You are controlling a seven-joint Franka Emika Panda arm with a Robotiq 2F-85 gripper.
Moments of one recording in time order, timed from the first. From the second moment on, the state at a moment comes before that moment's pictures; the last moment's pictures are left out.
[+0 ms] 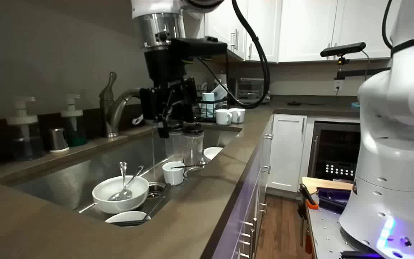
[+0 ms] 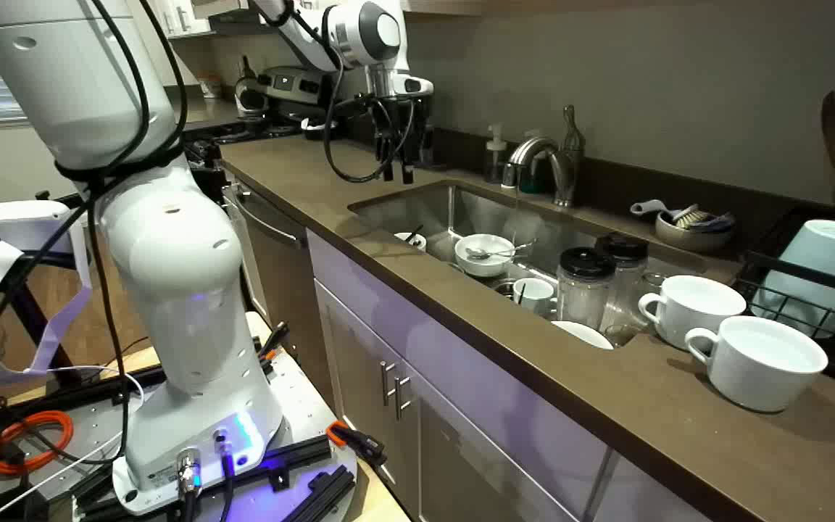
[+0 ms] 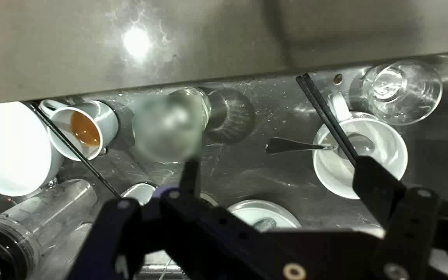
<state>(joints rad) 0.04 -0.12 0.38 -2.21 -0.13 1.99 0.63</state>
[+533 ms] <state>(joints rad) 0.07 -0.12 0.34 -2.21 -0.16 1.99 0.63</state>
